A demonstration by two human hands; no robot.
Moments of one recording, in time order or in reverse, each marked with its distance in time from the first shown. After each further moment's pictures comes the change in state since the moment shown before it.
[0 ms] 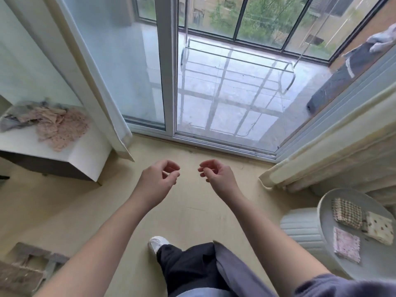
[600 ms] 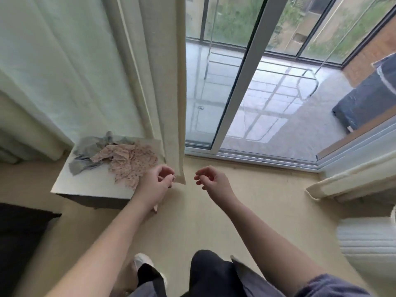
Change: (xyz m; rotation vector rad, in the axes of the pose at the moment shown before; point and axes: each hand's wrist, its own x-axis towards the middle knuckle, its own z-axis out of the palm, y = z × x) left_hand 0.161 -0.192 -0.400 -0.019 -0.047 -0.030; right_hand 0.135 -0.161 0.412 -0.001 0.028 0.023
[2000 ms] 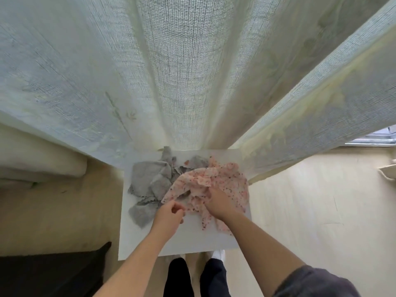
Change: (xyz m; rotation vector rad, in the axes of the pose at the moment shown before) left_hand 0.324 -0.339 -0.221 0.022 -0.303 -0.489; right_hand 0.317 0.053 0.405 -0.596 -0.256 0.441
